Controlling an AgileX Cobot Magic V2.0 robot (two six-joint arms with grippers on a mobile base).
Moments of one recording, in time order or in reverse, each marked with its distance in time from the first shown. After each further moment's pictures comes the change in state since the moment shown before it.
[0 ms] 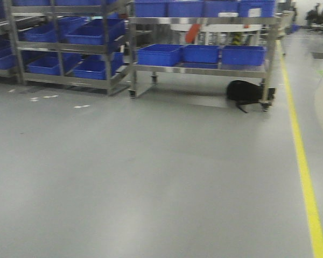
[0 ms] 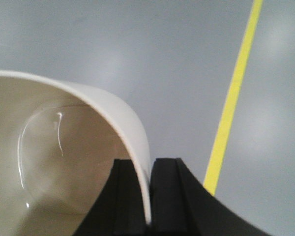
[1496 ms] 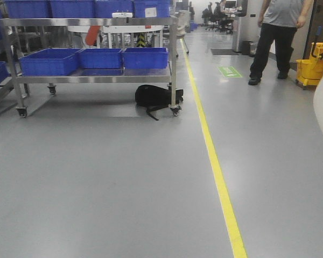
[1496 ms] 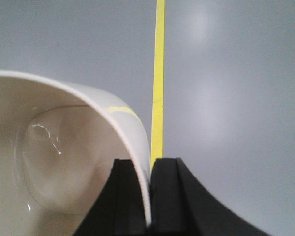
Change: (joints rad) left arm 0.000 0.000 0.000 0.000 0.000 0.000; right arm 0.000 0.000 0.000 0.000 0.000 -0.001
